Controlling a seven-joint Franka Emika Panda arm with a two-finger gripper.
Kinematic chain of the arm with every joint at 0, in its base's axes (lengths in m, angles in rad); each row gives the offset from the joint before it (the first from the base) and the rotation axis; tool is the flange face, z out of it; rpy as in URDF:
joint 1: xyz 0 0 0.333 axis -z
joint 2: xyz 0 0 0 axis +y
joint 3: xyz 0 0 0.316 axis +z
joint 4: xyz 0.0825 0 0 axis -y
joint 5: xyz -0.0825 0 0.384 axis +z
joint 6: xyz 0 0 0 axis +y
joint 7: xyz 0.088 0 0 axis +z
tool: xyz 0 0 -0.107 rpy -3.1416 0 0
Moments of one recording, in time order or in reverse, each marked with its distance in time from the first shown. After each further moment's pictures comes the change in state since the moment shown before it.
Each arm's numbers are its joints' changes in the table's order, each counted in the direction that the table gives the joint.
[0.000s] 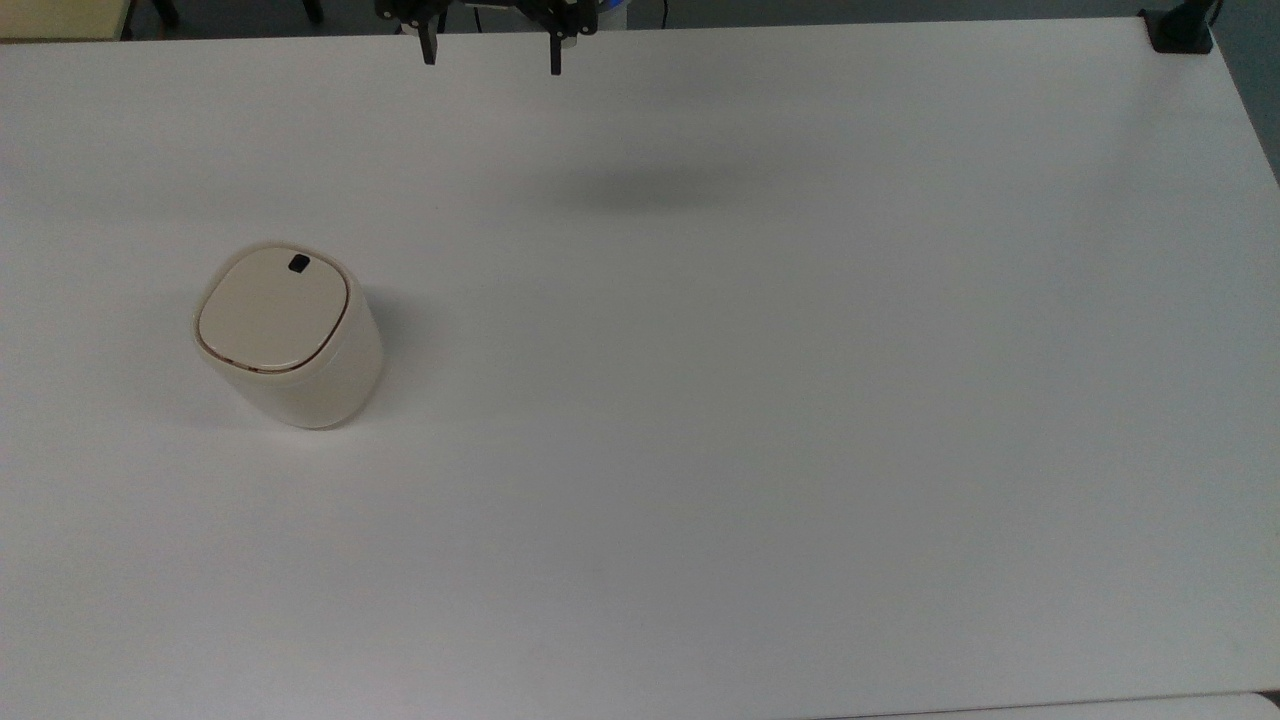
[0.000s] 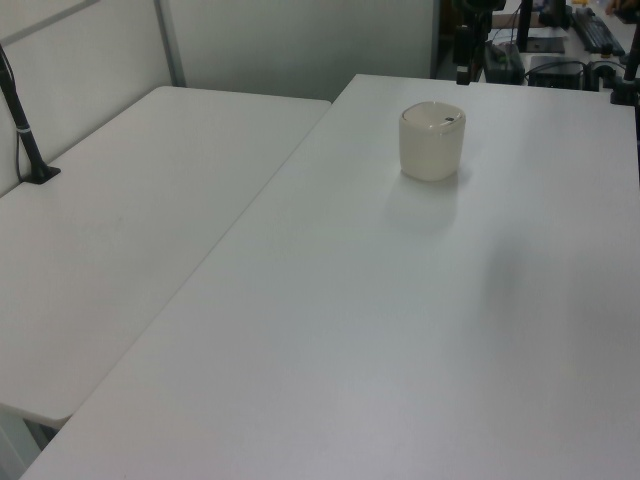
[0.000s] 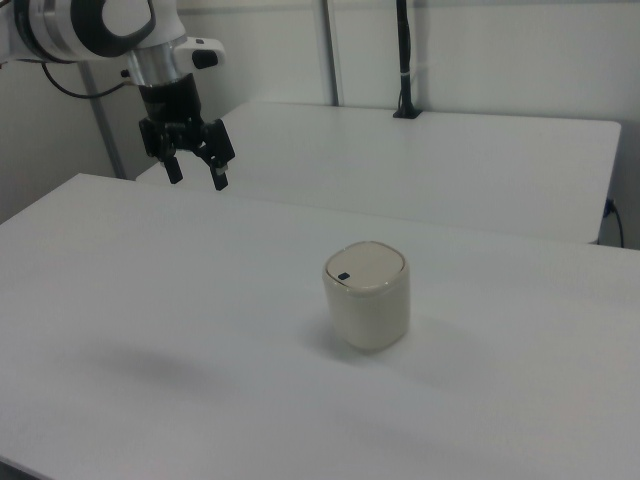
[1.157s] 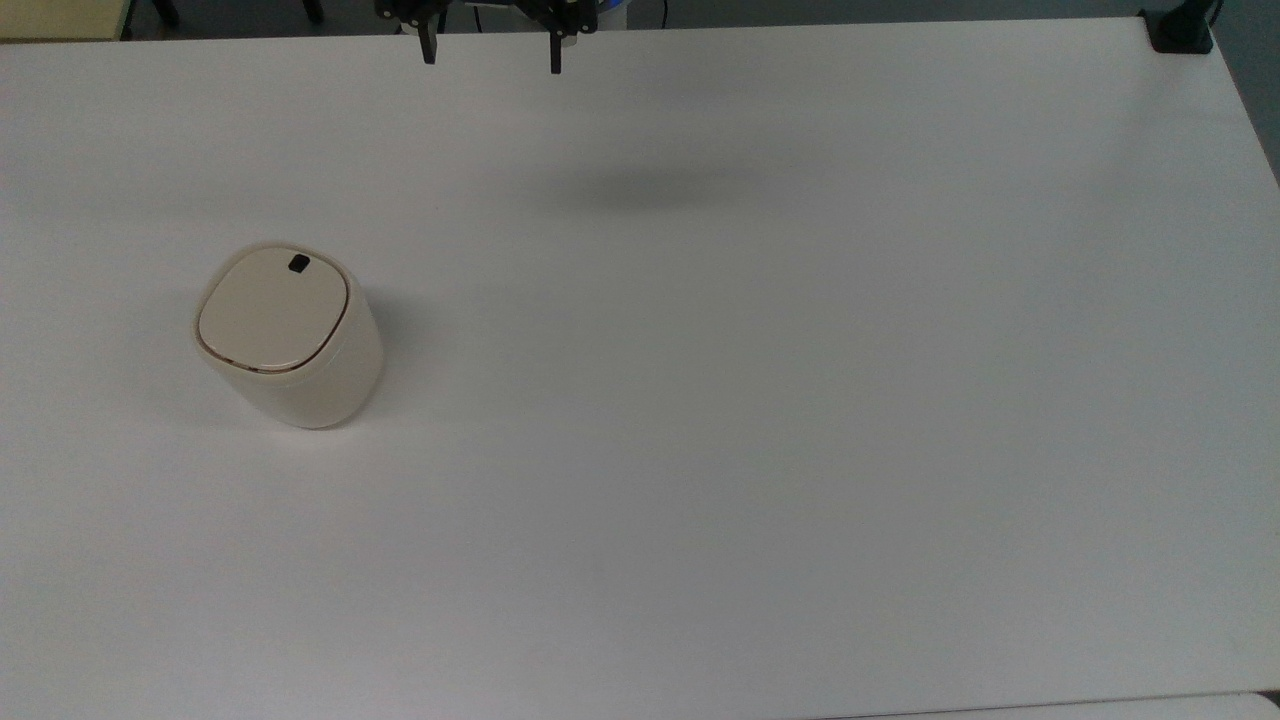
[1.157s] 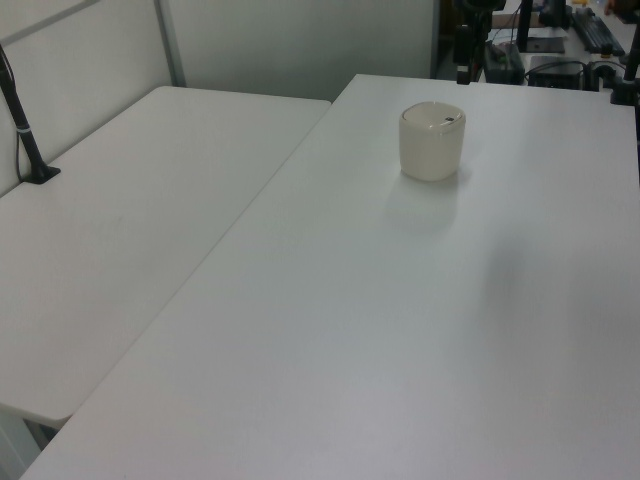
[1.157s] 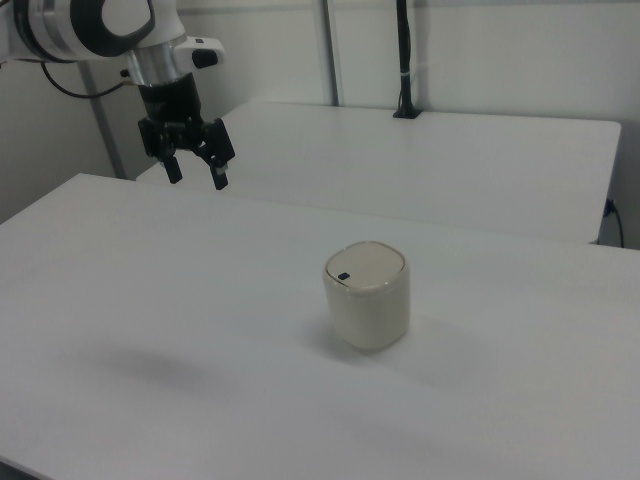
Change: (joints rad) arm 0.000 -0.001 0.000 0.000 0.000 0.000 0.011
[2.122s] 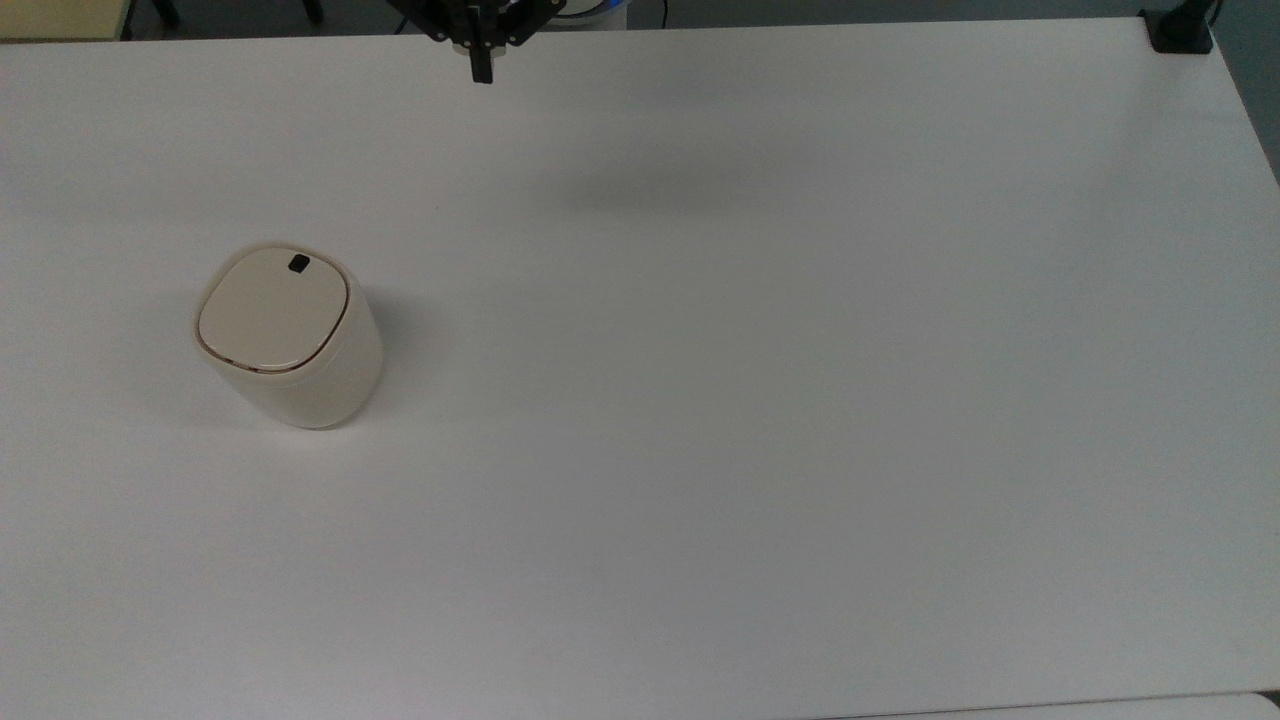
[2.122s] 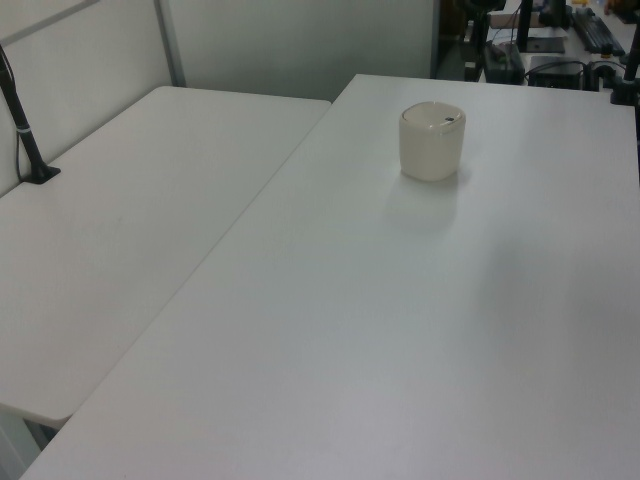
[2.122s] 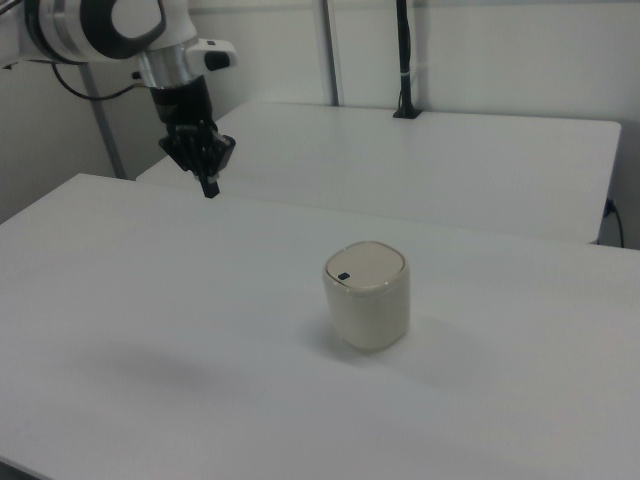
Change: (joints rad) arm 0.027 0.004 -0.003 0.000 0.000 -0.002 0.035
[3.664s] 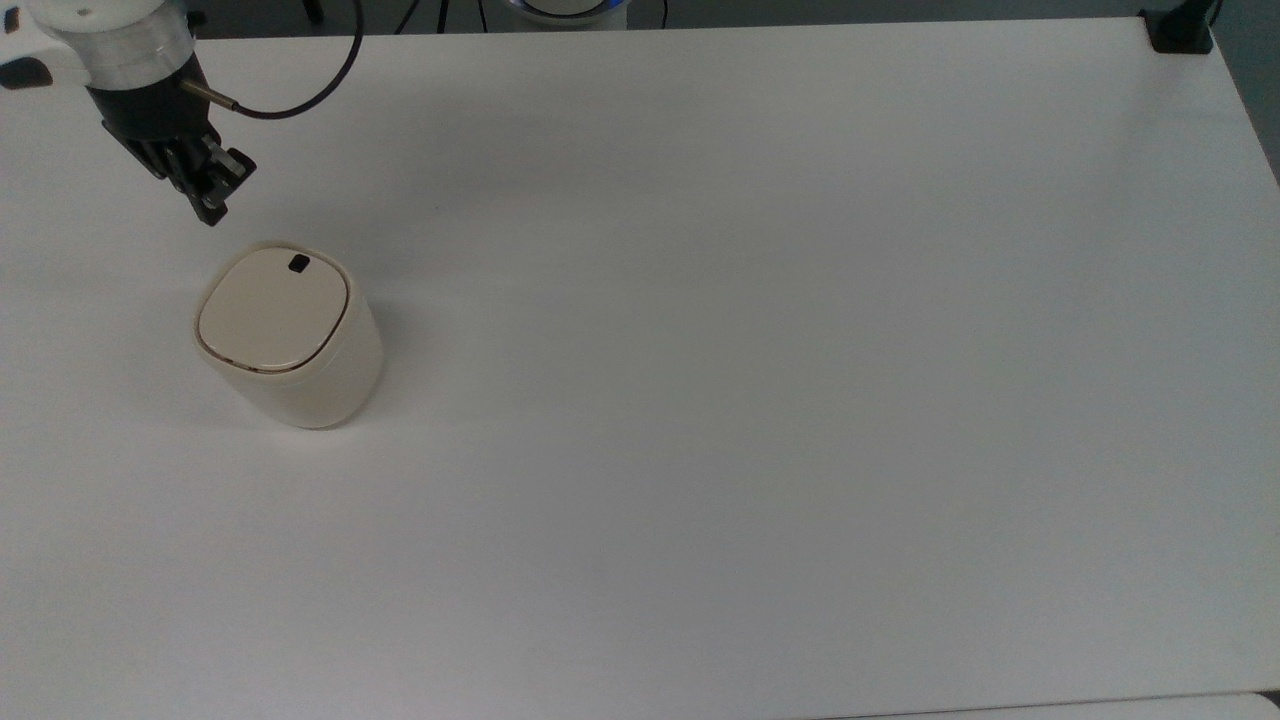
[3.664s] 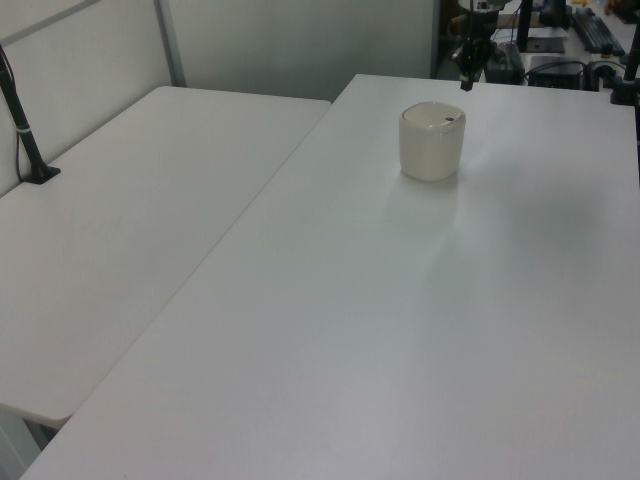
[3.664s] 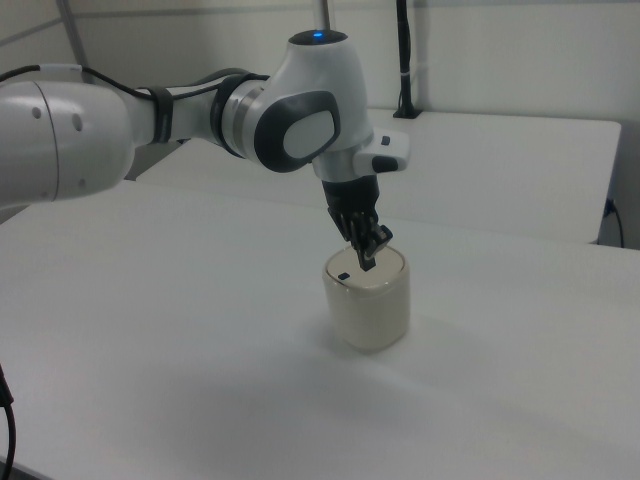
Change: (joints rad) arm 0.363 0.243 -0.008 -0.006 0.065 -0.356 -0.095
